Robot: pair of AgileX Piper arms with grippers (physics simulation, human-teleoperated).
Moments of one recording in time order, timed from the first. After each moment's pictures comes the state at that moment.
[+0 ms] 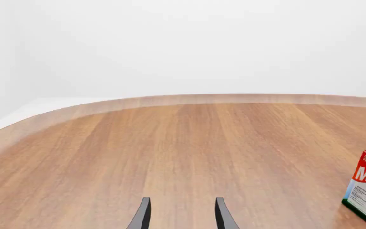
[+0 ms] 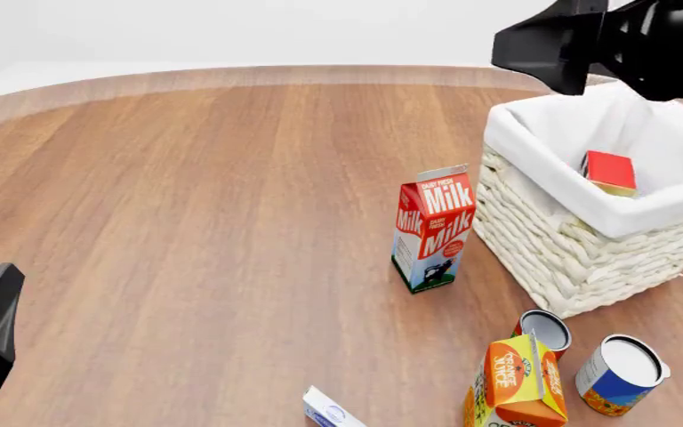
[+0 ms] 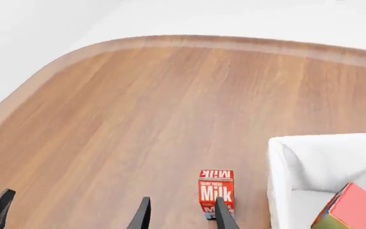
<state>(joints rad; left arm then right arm) 0.00 0.01 0.00 0.00 0.00 0.52 0.95 -1.06 0.56 0.22</state>
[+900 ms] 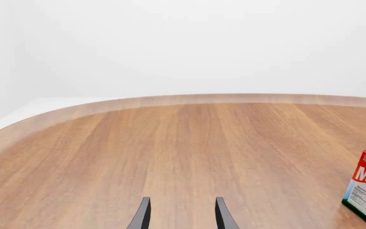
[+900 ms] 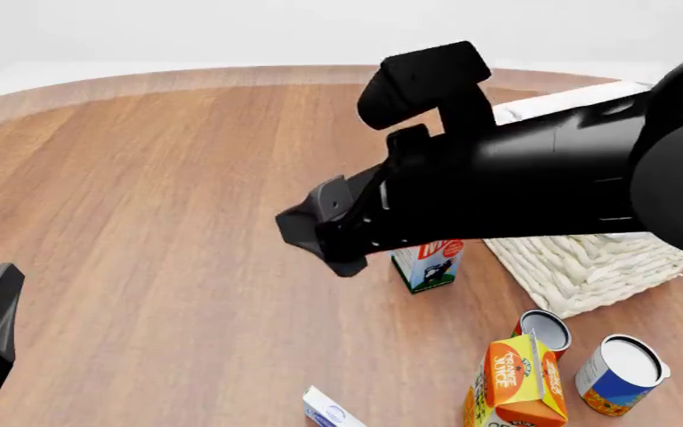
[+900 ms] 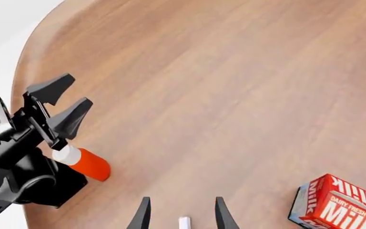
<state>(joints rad) 0.00 0.01 0.00 0.00 0.00 0.98 1.22 -1.02 0.46 0.20</state>
